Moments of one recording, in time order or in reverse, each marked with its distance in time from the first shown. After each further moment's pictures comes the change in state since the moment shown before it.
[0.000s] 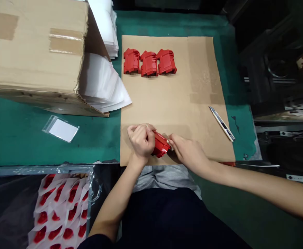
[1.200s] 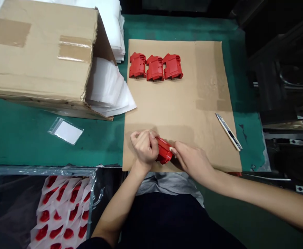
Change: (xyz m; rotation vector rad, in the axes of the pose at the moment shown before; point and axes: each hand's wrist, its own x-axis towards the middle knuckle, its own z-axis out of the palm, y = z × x) left_hand -0.001 -0.001 0.000 0.043 0.013 0.011; right_hand 0.003 0.008 0.008 0.057 0.195 -0.184
